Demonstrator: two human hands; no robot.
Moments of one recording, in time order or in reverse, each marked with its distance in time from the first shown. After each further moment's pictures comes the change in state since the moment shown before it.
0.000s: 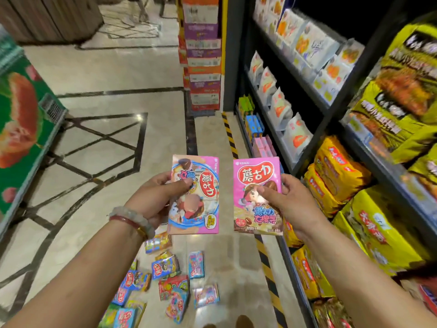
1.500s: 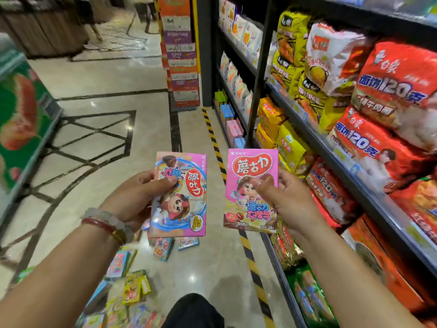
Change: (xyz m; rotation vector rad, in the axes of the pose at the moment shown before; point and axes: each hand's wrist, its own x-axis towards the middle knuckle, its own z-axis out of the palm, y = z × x) left_hand -0.334 -0.162 0.105 0.051 -0.084 0.051; right_hand -0.377 0.080 -0.101 0.152 0.115 -0.124
